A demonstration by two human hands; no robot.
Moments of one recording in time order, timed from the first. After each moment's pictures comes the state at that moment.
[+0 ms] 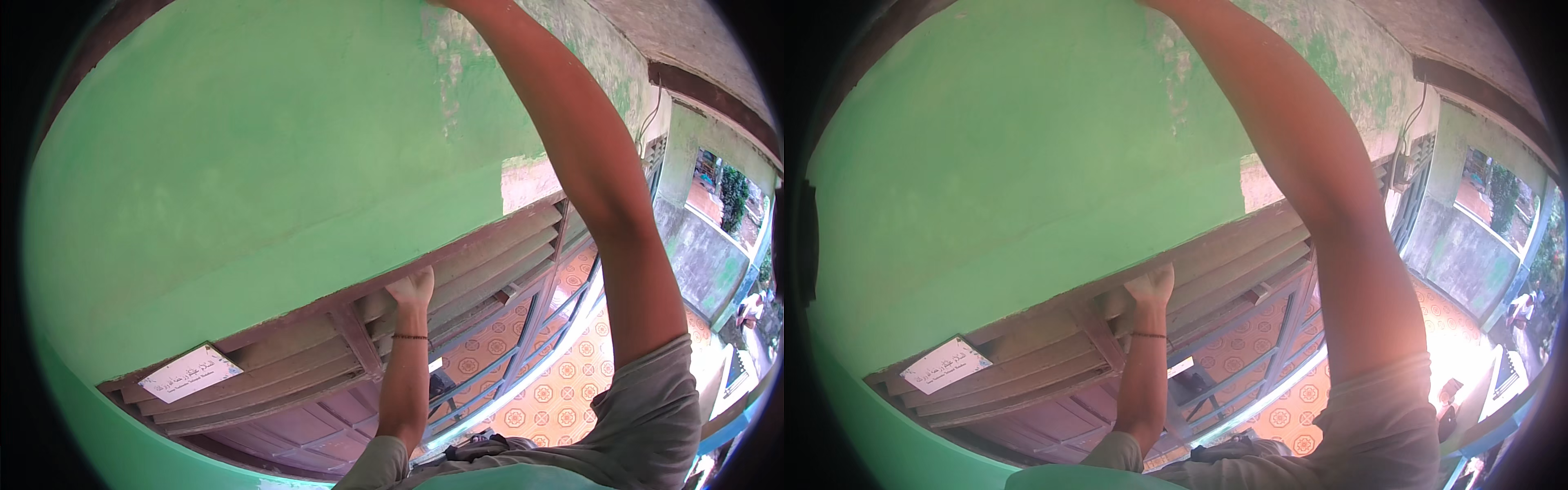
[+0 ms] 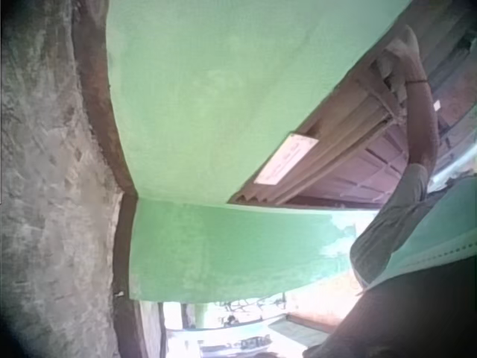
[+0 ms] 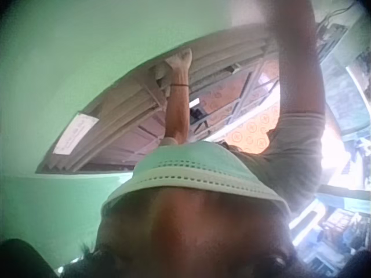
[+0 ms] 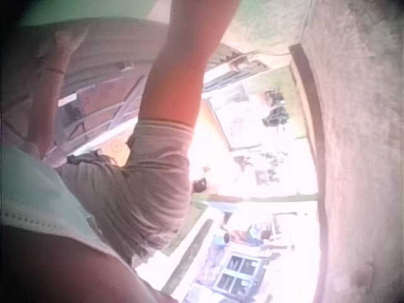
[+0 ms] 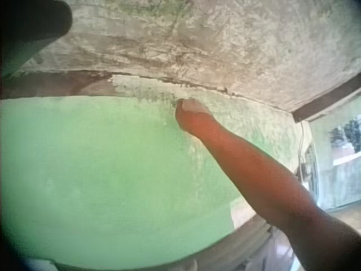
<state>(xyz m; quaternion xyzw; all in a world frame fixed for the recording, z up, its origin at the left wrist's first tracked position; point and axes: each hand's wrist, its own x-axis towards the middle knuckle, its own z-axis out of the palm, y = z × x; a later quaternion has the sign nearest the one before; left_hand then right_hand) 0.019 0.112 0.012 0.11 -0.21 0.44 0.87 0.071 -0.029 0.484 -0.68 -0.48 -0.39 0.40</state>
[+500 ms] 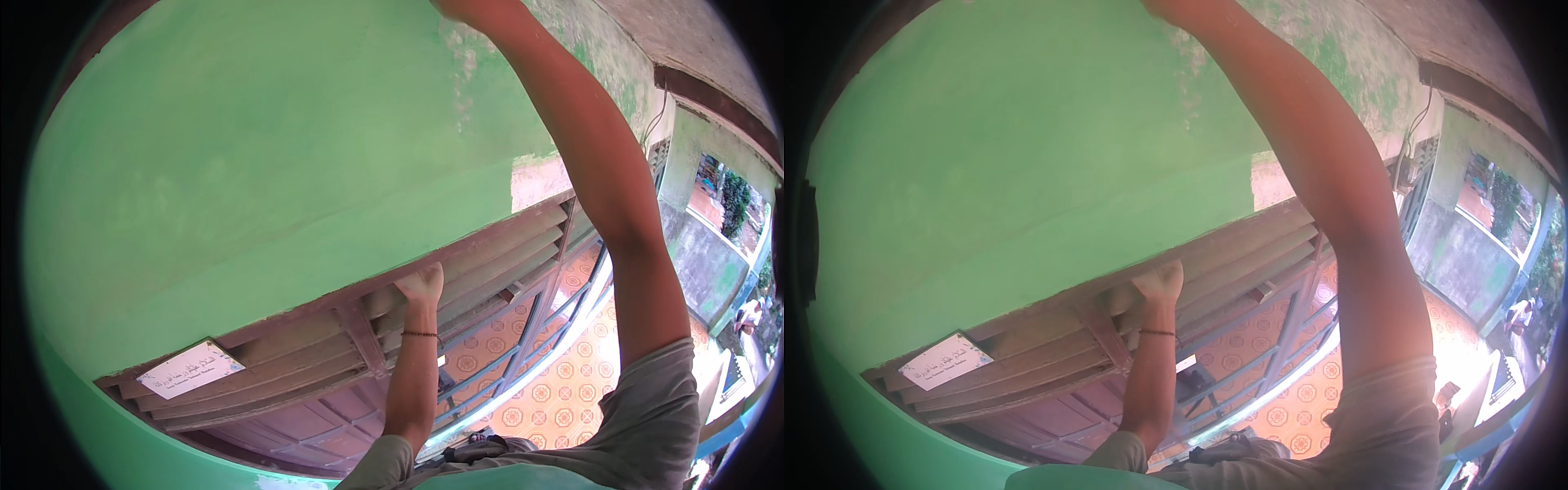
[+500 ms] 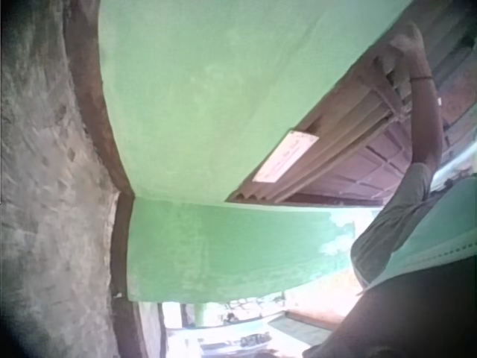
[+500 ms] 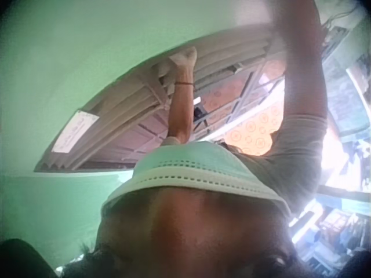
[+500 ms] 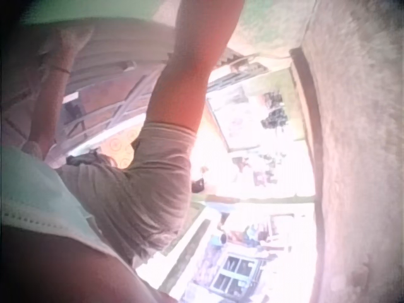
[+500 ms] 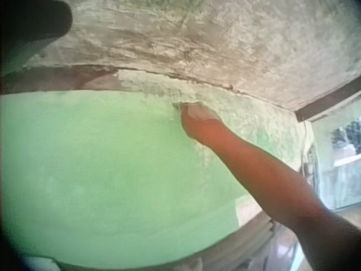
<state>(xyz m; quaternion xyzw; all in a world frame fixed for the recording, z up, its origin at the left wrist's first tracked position) 0.021 0.107 0.011 0.08 -0.21 0.45 0.86 0.063 -0.022 0.480 -0.66 -0.50 -0.41 0.38</state>
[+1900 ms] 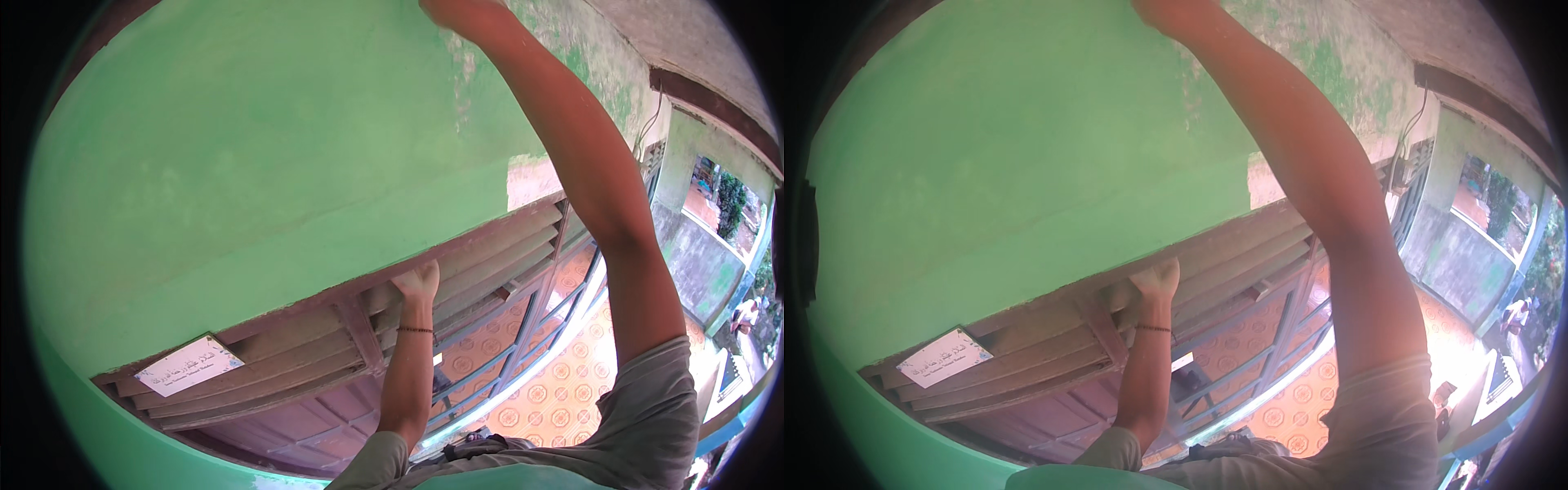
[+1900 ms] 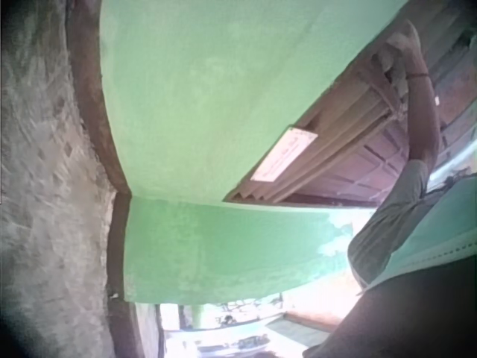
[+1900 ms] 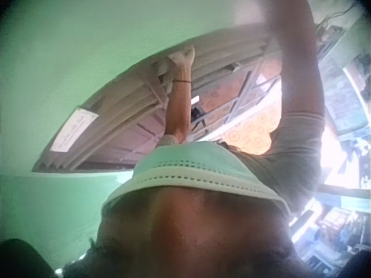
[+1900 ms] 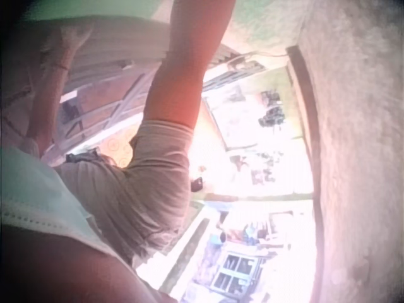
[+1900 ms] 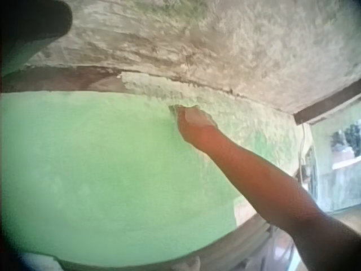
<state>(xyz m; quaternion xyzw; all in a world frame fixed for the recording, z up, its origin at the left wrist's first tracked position) 0.018 0.107 0.015 0.09 -0.23 0.45 0.86 0.047 -0.020 0.469 -0.63 -0.51 -0.42 0.41</state>
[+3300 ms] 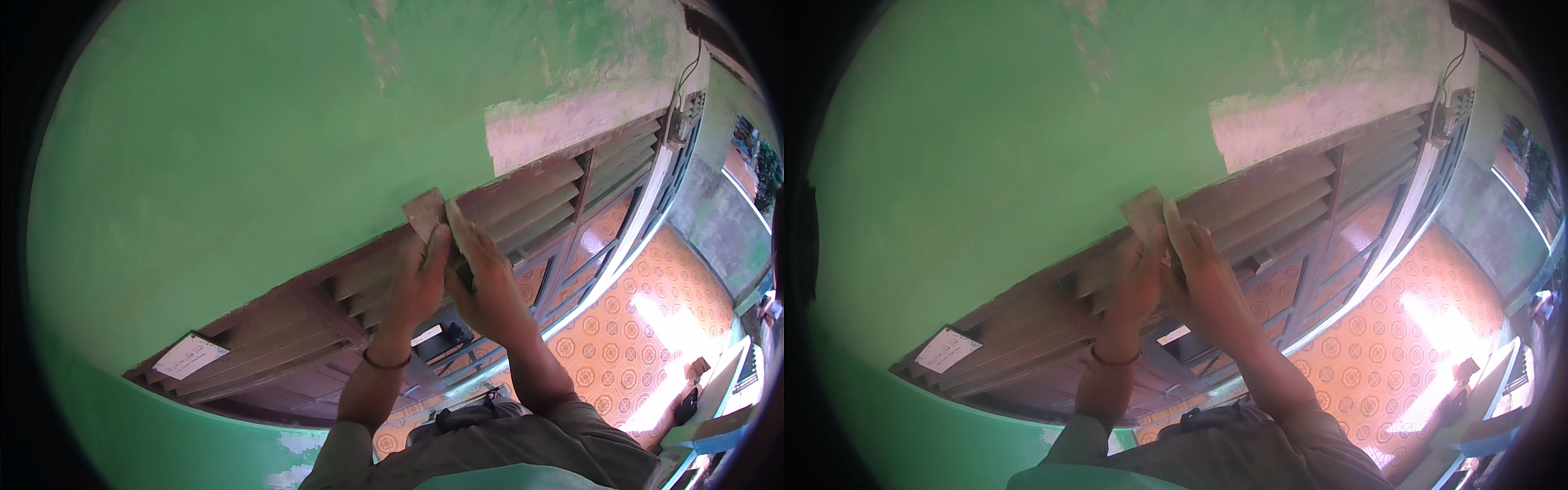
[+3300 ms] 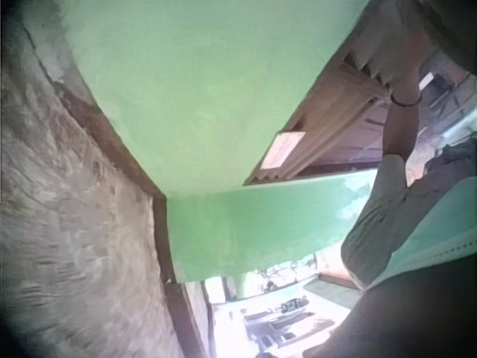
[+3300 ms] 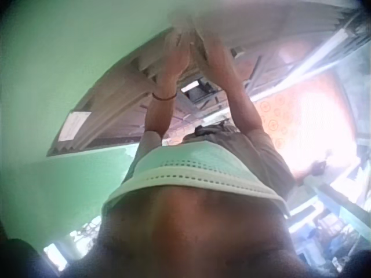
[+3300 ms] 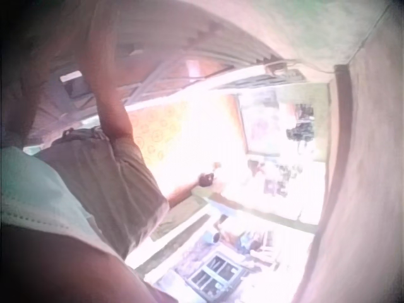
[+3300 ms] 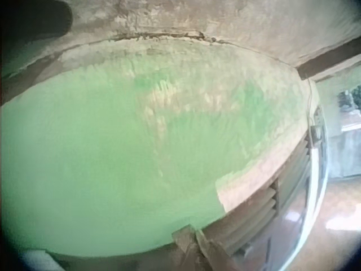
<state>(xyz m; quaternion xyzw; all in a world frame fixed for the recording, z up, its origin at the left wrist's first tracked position) -0.013 -0.009 0.107 0.74 0.16 0.33 0.56 0.080 -0.130 0.103 -0.57 -0.57 -0.05 0.58</state>
